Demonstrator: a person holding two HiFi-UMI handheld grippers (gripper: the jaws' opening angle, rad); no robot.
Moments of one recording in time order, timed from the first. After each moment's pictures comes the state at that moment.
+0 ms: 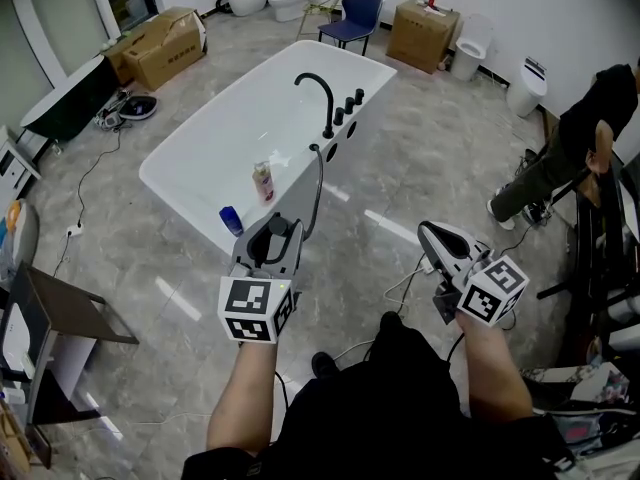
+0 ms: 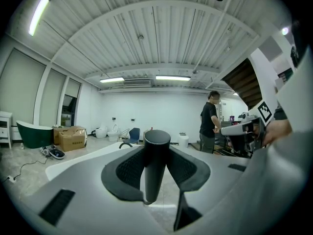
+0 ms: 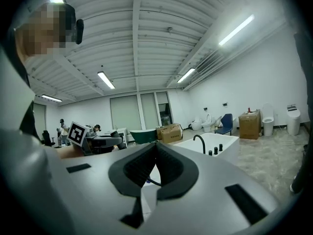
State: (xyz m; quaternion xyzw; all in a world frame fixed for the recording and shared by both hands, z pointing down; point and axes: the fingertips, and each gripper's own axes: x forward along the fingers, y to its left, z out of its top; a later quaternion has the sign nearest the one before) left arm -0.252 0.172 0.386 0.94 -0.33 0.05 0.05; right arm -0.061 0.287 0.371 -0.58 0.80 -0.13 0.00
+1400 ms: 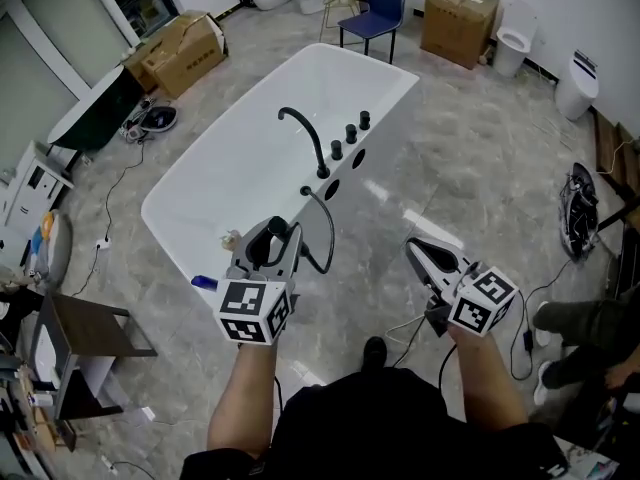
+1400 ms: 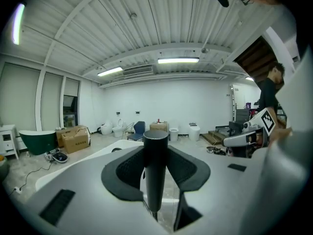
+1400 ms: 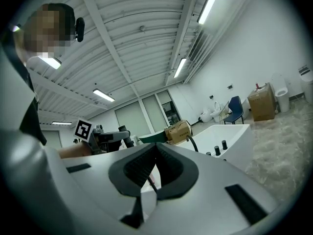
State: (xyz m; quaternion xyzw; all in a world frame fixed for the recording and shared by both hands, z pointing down) left arm -0.024 0.010 0.386 0.92 -0.37 0.12 0.05; right arm 0.153 0.116 0.422 -0.50 0.83 -0.21 0.07
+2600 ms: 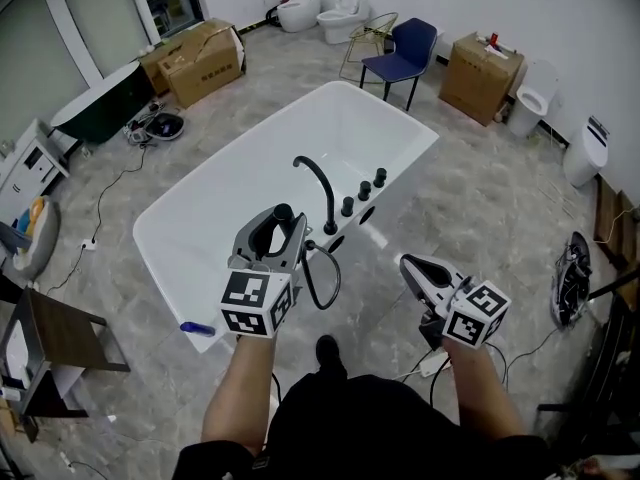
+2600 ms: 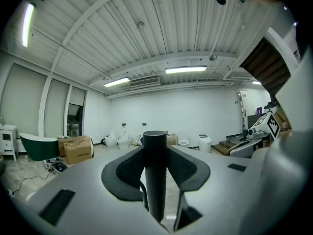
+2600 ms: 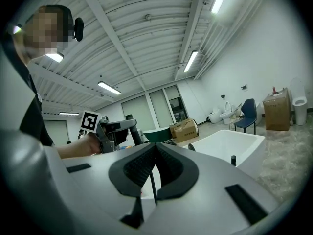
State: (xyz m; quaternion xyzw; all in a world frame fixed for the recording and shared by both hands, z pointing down) left arm -0.008 -0.134 0.354 0.91 -0.41 0.06 0.02; right arm 0.157 -0.024 0.413 -0.46 0.87 -0.18 0.03
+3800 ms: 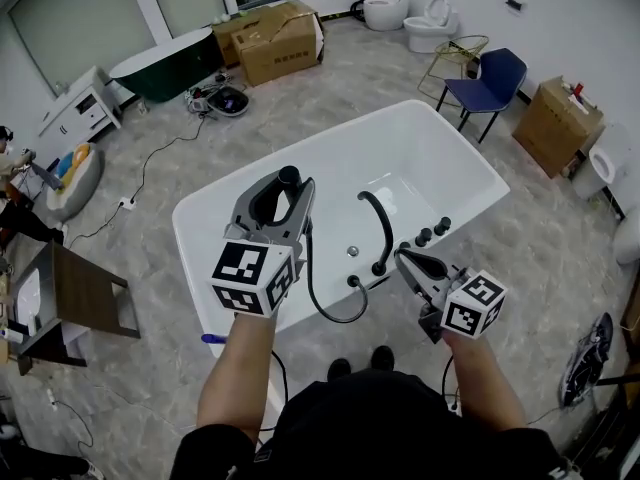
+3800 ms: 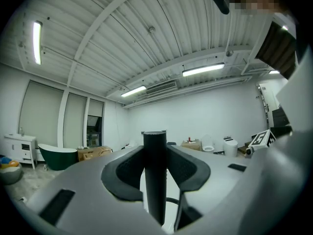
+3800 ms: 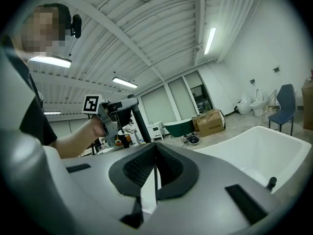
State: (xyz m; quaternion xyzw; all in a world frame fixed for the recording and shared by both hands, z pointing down) left arm -0.074 -0.288 0.284 0.86 -0.51 0.03 -0.02; right arm 0.086 -0.216 0.414 -0.31 0.93 -0.20 0.00
